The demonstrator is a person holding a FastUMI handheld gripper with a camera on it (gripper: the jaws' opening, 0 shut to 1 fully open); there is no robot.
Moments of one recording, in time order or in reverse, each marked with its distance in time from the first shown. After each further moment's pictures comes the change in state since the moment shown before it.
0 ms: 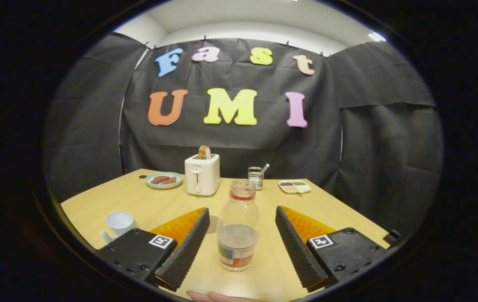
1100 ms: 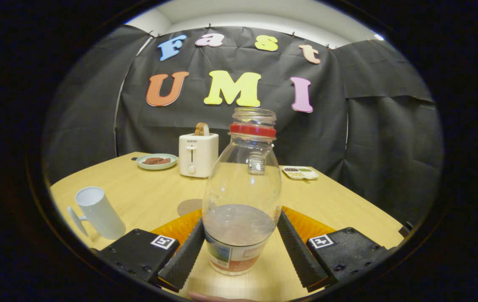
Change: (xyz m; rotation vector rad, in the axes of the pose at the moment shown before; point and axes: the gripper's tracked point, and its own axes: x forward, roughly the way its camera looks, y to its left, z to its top) arm 0.055 0.004 -0.061 -0.055 0.028 0.008
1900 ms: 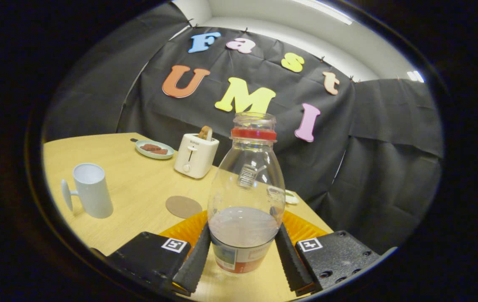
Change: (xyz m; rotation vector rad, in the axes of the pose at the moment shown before) arm -0.041 -0.015 0.041 -0.317 -0.050 -0.088
